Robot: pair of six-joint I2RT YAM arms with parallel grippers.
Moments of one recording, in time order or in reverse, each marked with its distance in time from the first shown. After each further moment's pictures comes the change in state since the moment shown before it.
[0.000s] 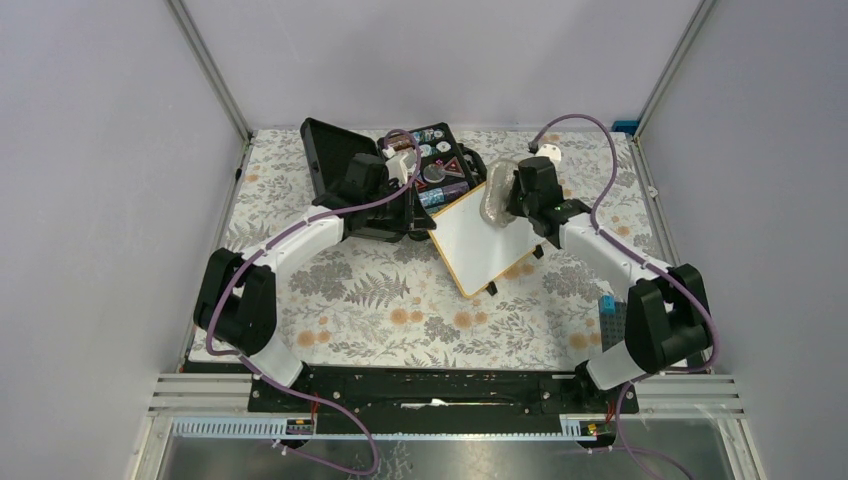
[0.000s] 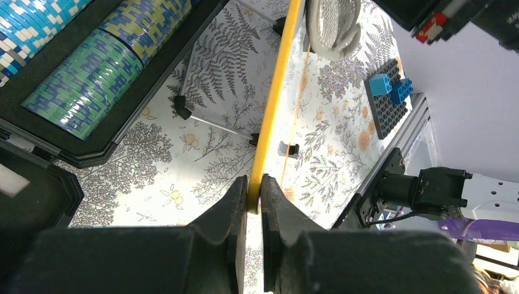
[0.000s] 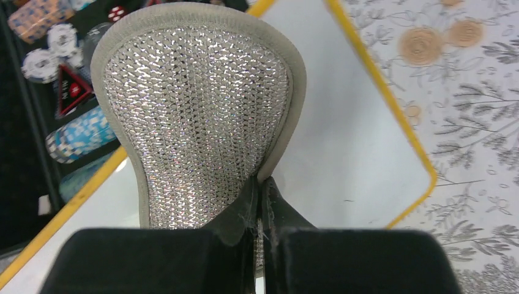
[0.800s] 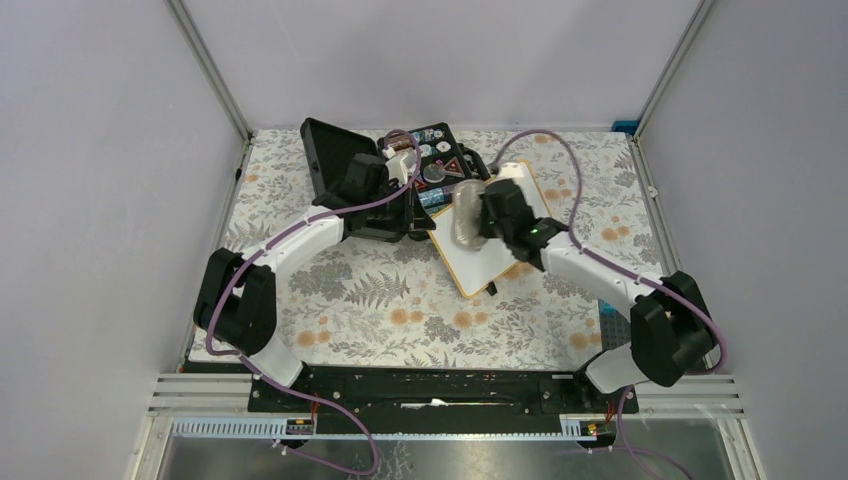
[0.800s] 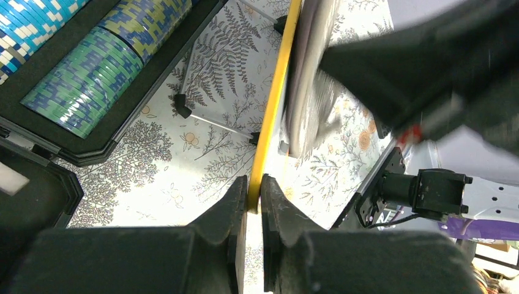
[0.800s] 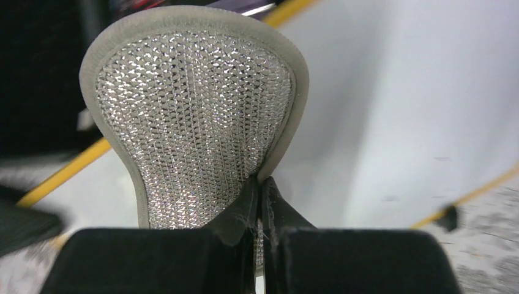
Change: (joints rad) left arm -0.001 0.000 0.000 -0.006 -0.001 0.001; right arm 0.248 -0.034 -0.047 -0.001 0.055 -0.010
